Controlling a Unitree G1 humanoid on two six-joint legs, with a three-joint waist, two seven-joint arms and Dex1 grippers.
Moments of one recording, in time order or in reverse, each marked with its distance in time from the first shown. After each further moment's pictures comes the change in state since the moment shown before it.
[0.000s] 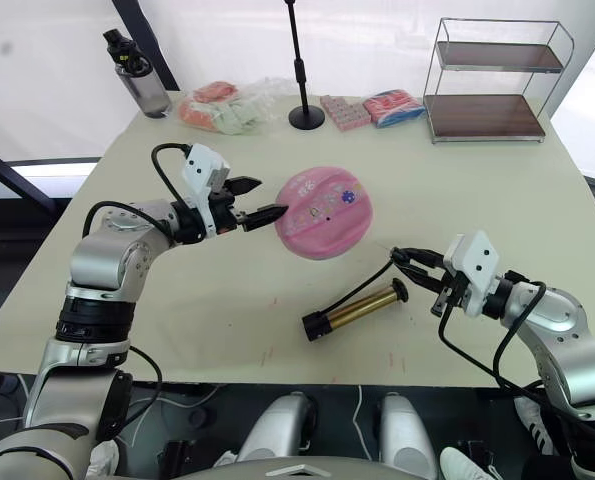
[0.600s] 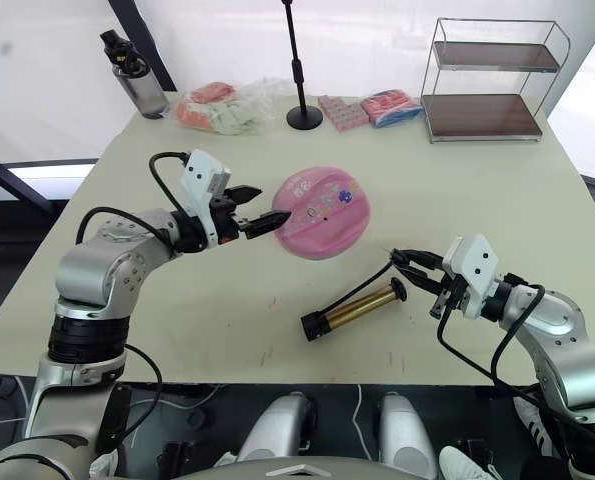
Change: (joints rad) left arm 0.064 -0.091 0.031 -0.251 -0.069 0.264 0.235; right arm -0.005 0.017 0.000 0.003 -0.019 -0.017 0.009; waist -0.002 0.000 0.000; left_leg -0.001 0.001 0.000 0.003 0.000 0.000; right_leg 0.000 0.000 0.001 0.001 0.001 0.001
